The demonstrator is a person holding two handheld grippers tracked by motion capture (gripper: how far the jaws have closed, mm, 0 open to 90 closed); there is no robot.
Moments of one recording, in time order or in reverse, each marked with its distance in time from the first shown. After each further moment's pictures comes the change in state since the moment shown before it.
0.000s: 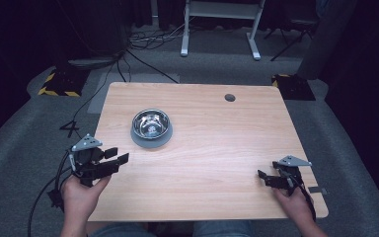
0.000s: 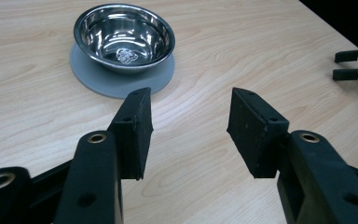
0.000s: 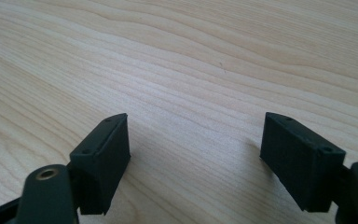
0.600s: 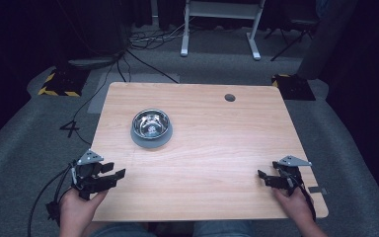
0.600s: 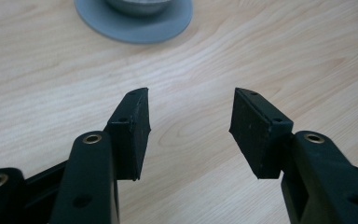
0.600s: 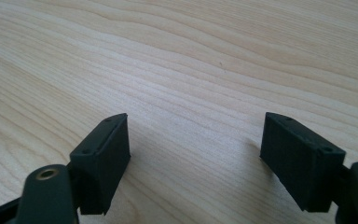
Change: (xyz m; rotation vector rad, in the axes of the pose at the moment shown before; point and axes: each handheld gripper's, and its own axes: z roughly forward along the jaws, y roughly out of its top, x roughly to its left) left arm 0.012 -0.043 0.016 0.146 0.066 0.015; right arm 0.000 0.000 0.000 0.000 0.000 -0.001
